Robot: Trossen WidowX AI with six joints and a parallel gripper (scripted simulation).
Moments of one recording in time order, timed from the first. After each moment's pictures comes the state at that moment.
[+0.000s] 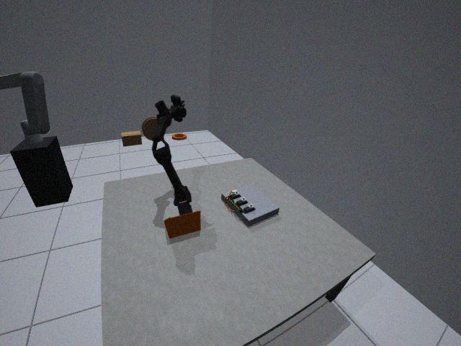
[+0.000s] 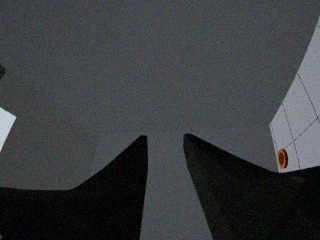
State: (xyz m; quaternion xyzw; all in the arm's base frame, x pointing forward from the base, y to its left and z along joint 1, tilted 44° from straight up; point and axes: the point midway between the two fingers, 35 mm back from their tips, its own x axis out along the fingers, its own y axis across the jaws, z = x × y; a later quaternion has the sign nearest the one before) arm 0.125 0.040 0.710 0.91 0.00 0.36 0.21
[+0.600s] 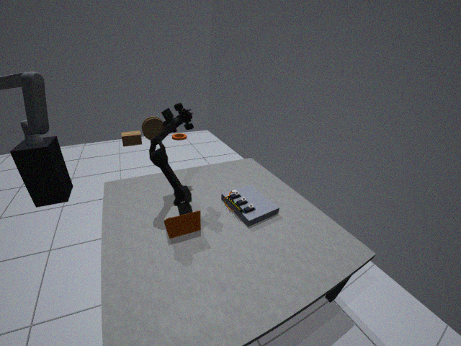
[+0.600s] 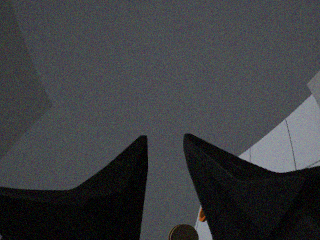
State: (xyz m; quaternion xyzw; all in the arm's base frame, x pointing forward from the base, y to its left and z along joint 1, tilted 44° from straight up) arm 0.170 0.072 0.662 0.82 -0.08 0.31 0.48
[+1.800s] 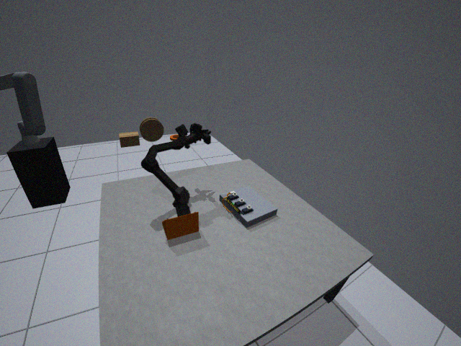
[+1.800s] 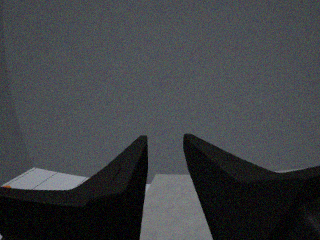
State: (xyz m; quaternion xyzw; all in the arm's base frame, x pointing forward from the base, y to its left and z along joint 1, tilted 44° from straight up) arm 0.273 0.070 0.511 0.44 -0.14 0.14 0.88
